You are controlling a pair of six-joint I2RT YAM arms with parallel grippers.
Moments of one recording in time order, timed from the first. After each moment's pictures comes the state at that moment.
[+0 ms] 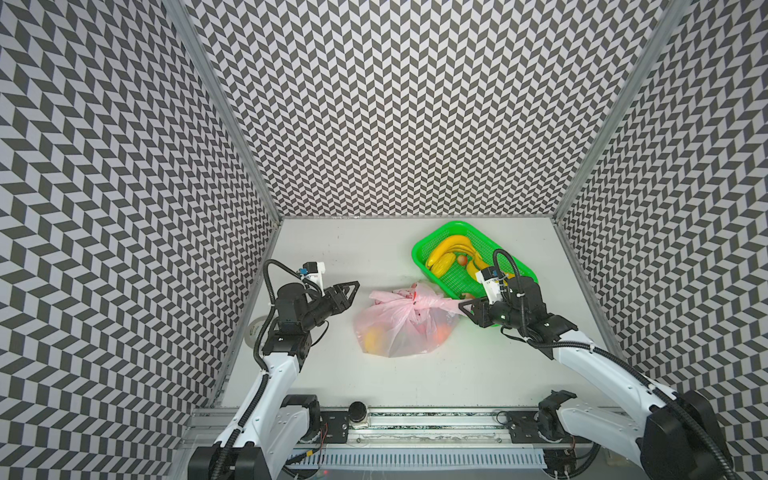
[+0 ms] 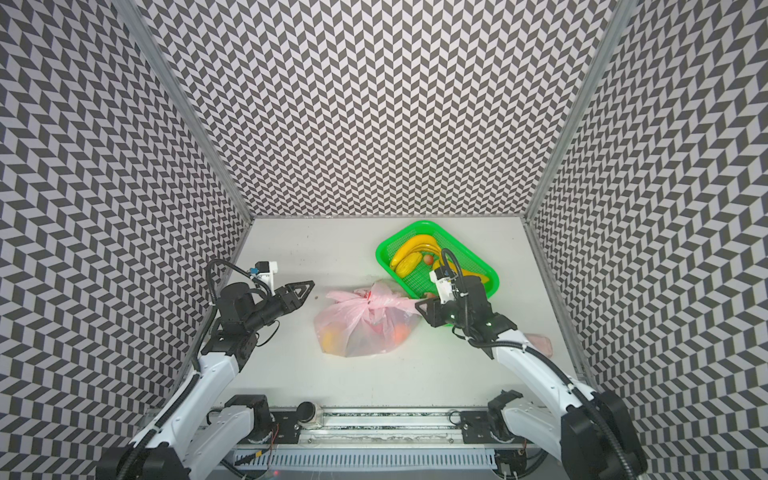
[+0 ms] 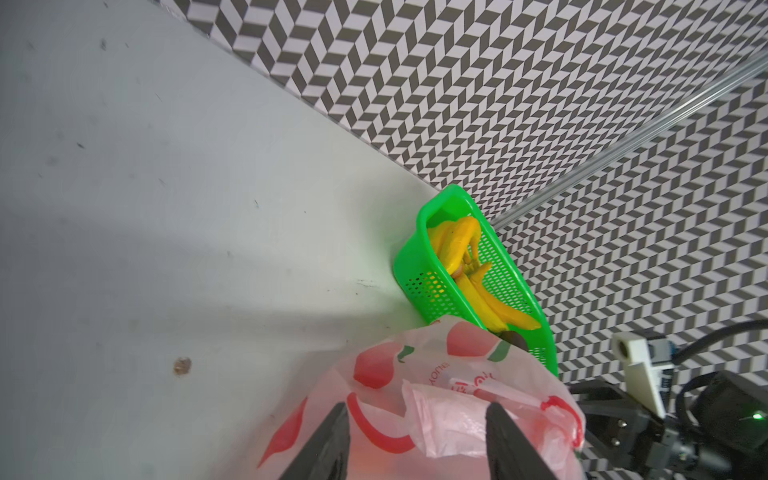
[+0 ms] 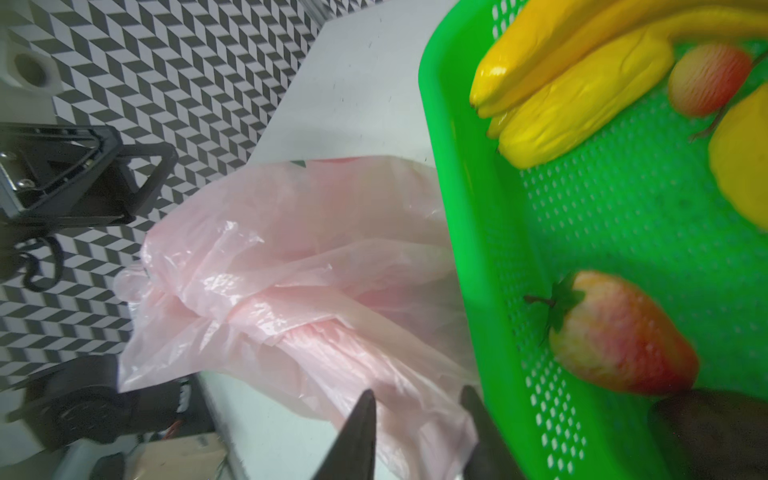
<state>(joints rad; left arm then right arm) -0.02 0.92 0.47 0.10 0.65 -0.70 0.40 1.08 0.59 -0.13 -0.44 0.32</state>
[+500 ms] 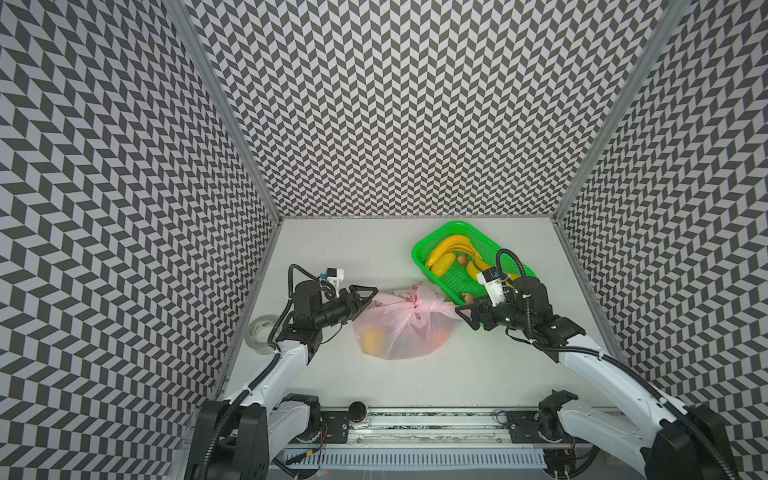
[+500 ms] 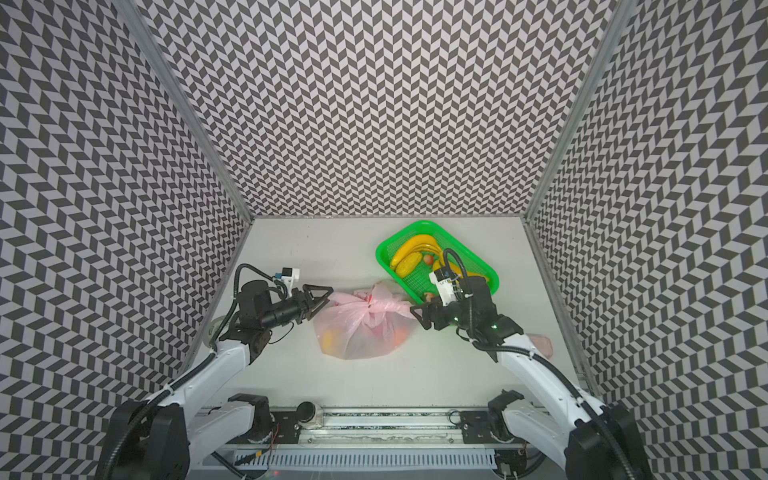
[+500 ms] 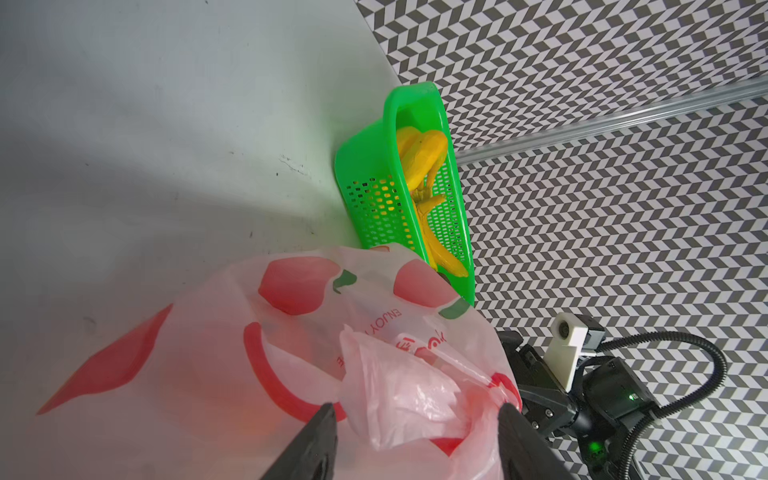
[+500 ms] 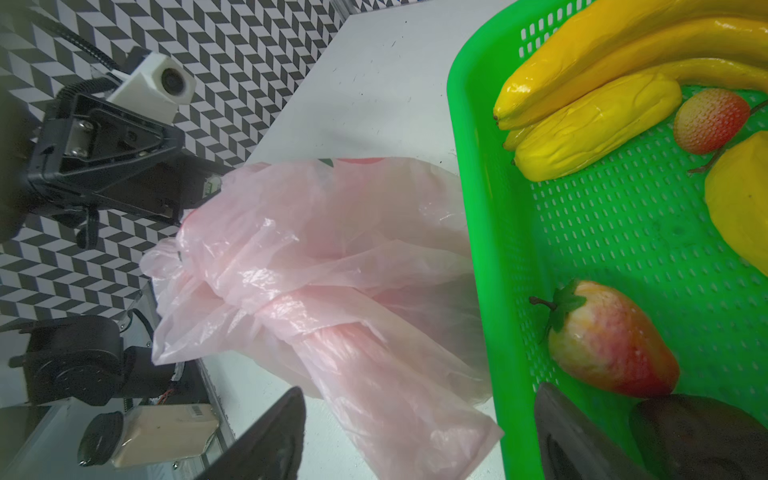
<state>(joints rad) -0.13 1.09 0.44 0.25 0.80 -1.02 0.39 1.03 0.60 -0.19 -0.48 0.22</state>
